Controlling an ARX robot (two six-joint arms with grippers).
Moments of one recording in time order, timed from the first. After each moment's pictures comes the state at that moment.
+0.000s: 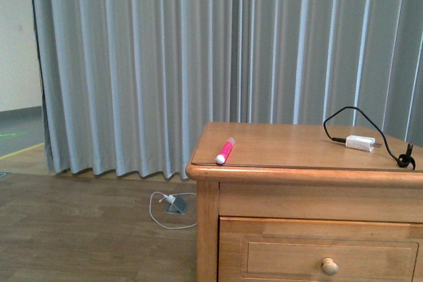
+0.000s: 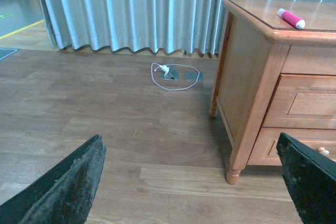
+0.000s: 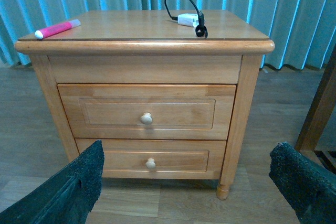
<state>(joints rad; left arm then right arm) 0.00 0.00 0.02 0.00 0.00 0.00 0.00 0.00 0.01 0.00 0.00 0.00</state>
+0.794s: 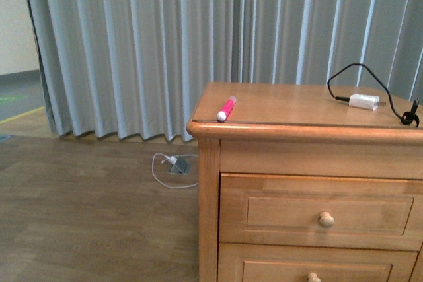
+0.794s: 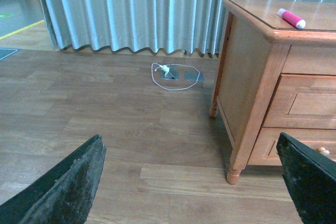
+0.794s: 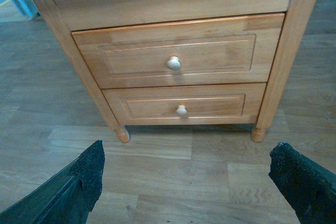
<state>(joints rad) 0.00 0.00 0.02 0.00 0.00 0.00 0.07 0.55 0.11 0.16 -0.04 0.13</state>
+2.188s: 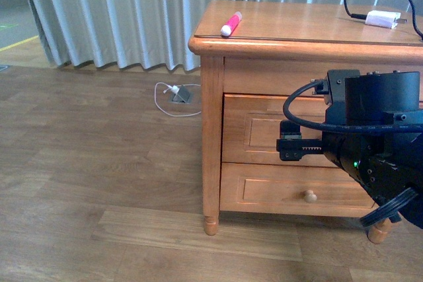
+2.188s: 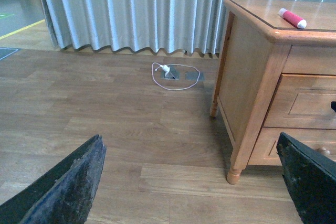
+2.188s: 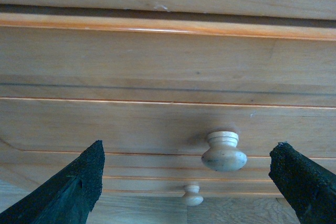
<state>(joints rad) 0.00 0.00 0.02 0.00 0.00 0.00 0.23 2.24 1.05 0.79 0.25 0.07</state>
